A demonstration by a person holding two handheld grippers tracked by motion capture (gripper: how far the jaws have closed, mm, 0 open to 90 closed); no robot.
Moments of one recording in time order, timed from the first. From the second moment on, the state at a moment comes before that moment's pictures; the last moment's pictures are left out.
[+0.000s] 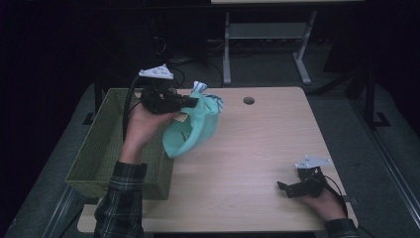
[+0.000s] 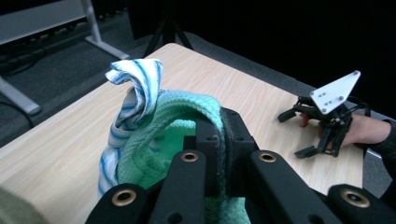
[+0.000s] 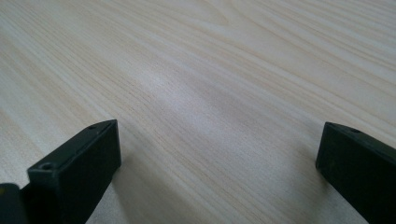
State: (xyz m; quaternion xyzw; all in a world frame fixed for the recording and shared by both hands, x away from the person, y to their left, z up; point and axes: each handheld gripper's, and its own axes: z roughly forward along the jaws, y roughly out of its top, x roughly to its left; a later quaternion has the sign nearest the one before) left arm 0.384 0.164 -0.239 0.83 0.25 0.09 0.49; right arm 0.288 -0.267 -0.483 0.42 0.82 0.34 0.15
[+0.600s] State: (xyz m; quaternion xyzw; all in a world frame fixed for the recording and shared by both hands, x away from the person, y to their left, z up) left arm 0.379 0.110 -0.275 0.84 0.23 0.05 0.50; right arm 0.288 -0.267 -0.483 0.42 0.82 0.34 0.15
